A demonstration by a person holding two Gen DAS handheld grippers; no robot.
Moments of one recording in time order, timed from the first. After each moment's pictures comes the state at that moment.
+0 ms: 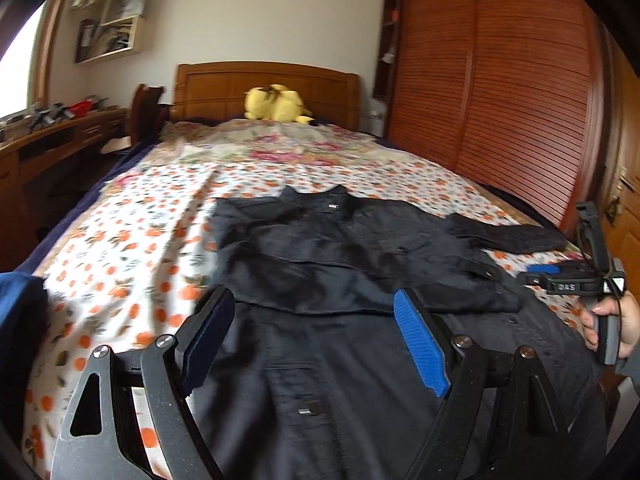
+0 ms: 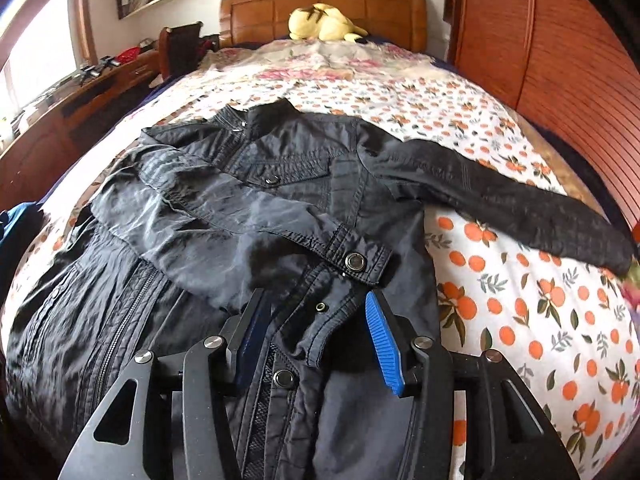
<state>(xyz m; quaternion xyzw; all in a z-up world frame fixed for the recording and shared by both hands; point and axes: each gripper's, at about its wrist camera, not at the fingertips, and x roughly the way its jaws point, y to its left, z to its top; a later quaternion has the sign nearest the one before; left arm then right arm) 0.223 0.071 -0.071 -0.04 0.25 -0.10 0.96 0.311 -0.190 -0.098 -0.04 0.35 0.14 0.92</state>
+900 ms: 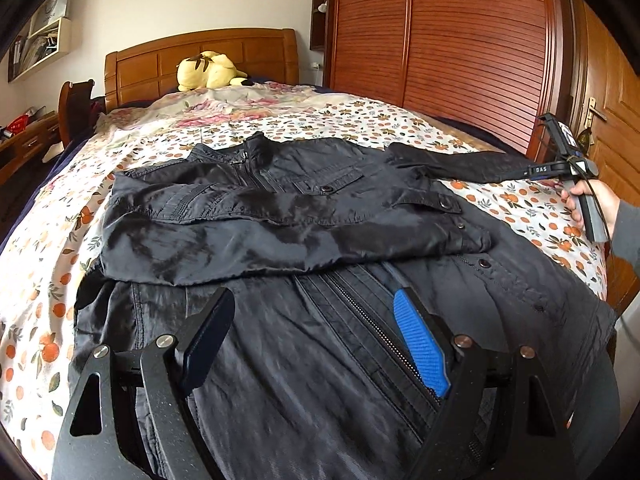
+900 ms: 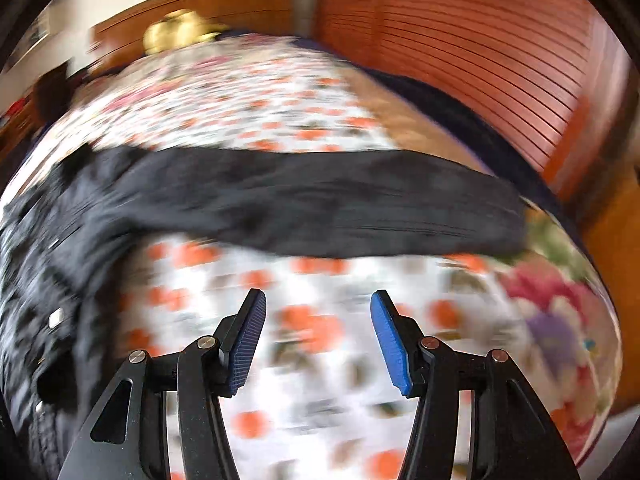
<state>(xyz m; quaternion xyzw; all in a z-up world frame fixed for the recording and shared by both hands) 0.246 -0.030 -0.116 0.03 0.31 -0.18 0.93 0.399 -0.458 -0.126 0.04 0.38 -0.09 0.92</state>
